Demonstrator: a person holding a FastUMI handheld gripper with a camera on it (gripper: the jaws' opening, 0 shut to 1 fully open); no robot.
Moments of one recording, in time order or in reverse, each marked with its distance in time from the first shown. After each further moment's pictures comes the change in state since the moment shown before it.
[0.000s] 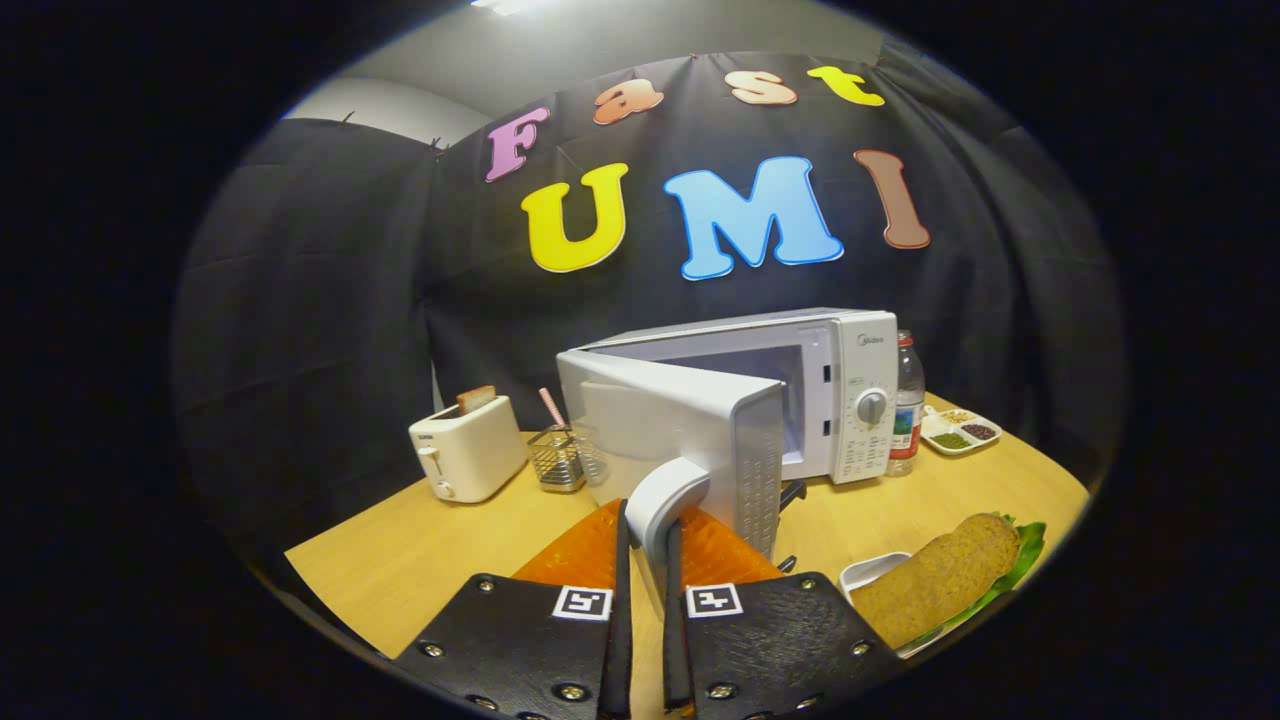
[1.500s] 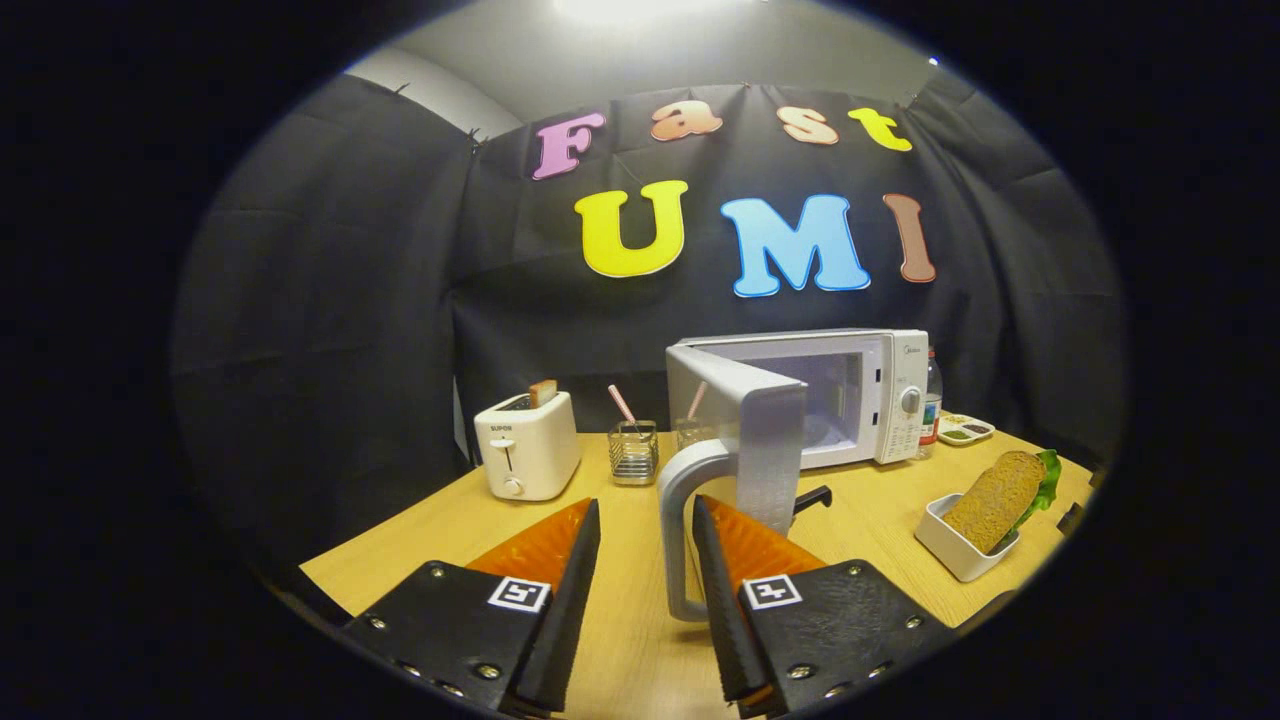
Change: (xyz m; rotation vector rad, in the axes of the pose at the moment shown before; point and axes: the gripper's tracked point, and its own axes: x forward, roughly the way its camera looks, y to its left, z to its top) arm -0.030 0.148 -0.029 -0.084 -0.078 -0.060
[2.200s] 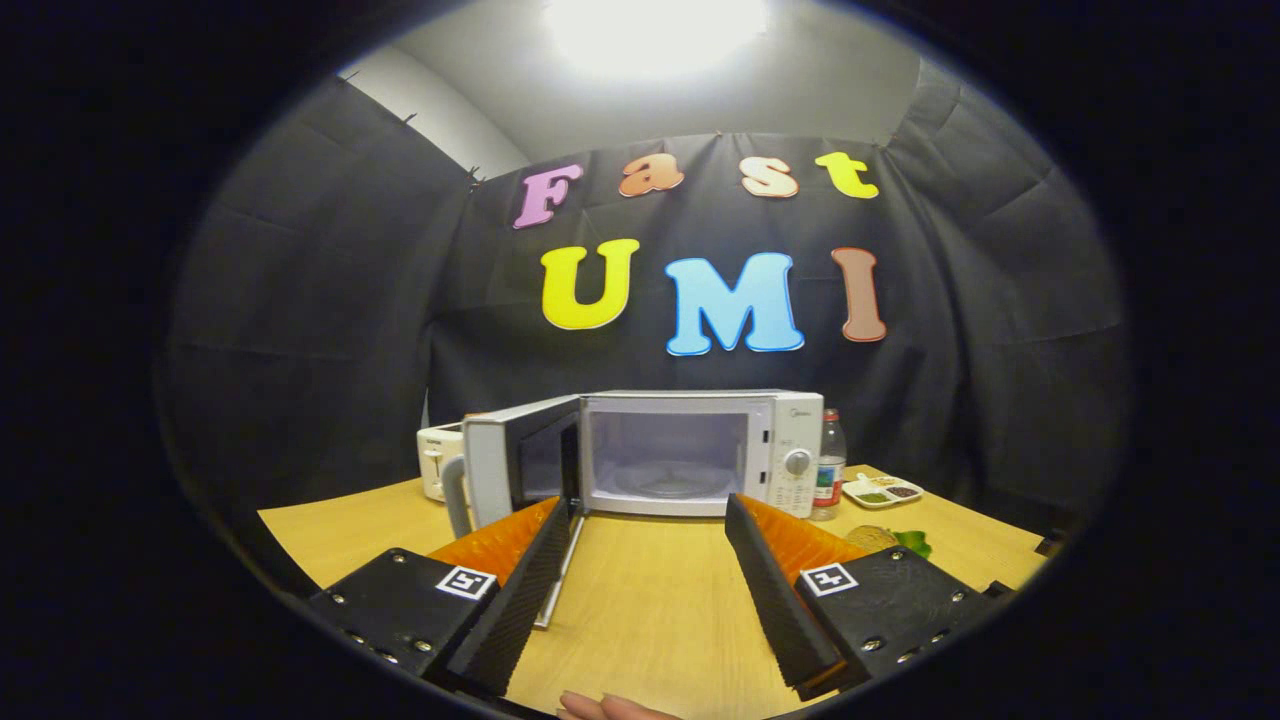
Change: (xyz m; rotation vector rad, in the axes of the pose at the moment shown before) arm -0.074 -0.197 0.022 -0.089 -0.145 -0.113
